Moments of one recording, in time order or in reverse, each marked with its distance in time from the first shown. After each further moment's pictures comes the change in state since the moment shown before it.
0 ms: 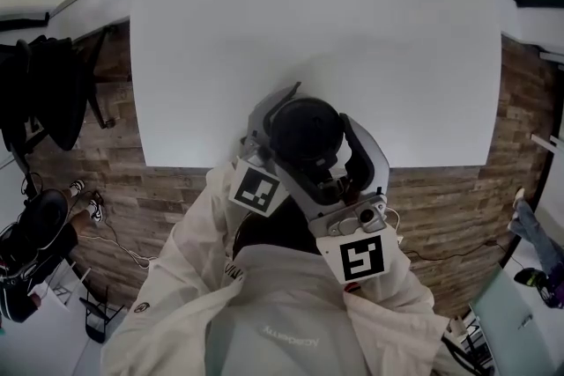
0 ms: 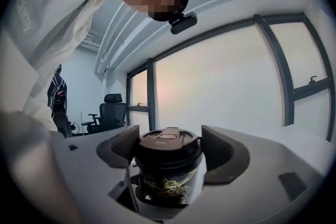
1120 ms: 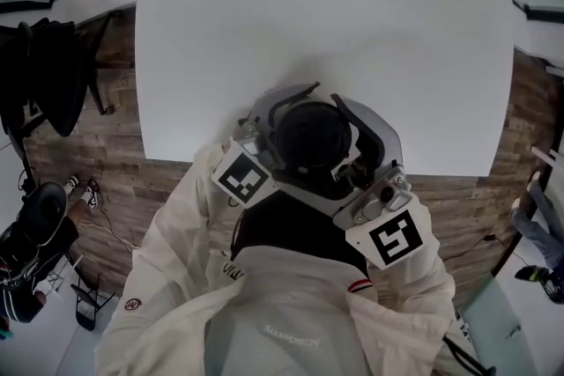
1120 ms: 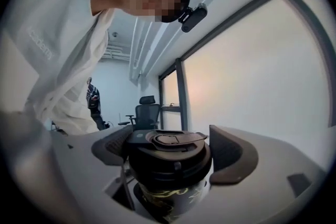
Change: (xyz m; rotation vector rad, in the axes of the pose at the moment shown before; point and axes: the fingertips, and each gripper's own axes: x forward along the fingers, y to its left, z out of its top) left arm -0.008 -0.004 -0.008 -0.005 0.013 -0.234; right arm 0.023 0.021 -0.003 -0.004 -0.014 0.410
